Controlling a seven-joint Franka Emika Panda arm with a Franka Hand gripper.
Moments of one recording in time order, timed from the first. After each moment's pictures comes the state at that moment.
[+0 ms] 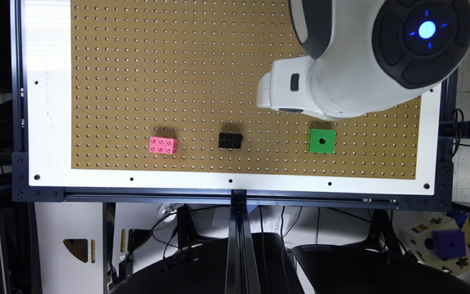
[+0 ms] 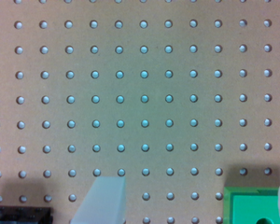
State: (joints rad) arm 0.21 0.22 0.05 -2.09 -0.01 2.34 1.07
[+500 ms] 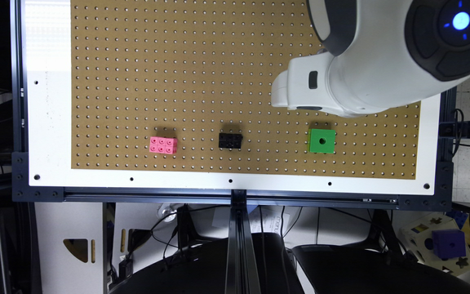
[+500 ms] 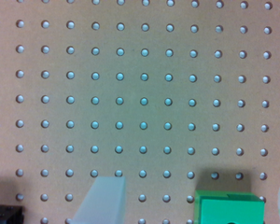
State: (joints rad) arm 0.21 0.22 0.09 -2.08 -0.01 2.35 1.08
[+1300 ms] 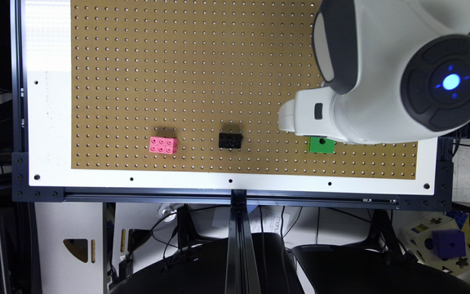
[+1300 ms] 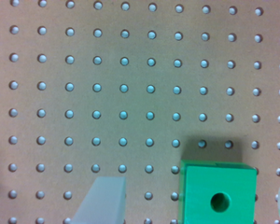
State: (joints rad) arm 0.21 0.39 0.10 -1.95 -0.01 2.38 1.08
